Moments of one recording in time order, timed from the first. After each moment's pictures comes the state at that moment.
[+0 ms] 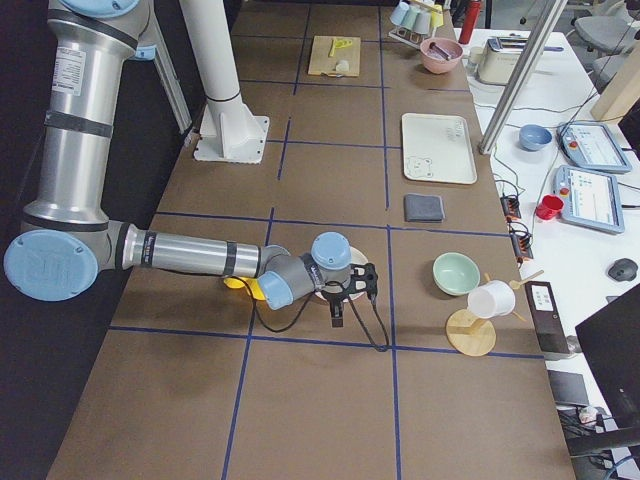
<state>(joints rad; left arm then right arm) -1.59 -1.48 -1.66 -1.47 -2.39 0.20 1.20 -1.77 1.58 -0.91 2.29 0.51</state>
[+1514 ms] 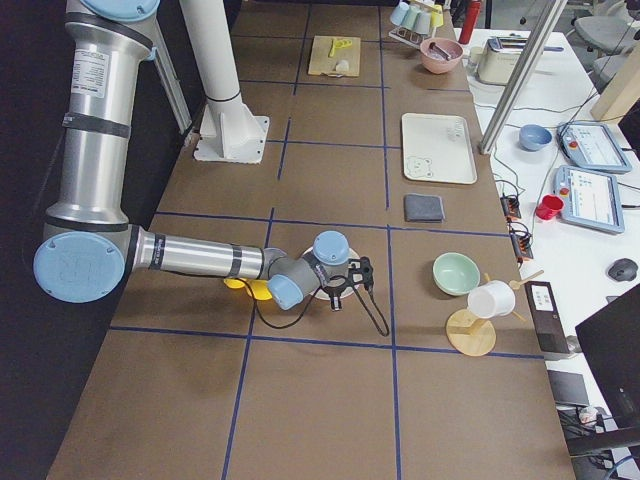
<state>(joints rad) -1.59 -1.49 -1.63 -1.47 -2.39 0.21 1.08 -1.72 1.53 -0.80 2.26 0.58</state>
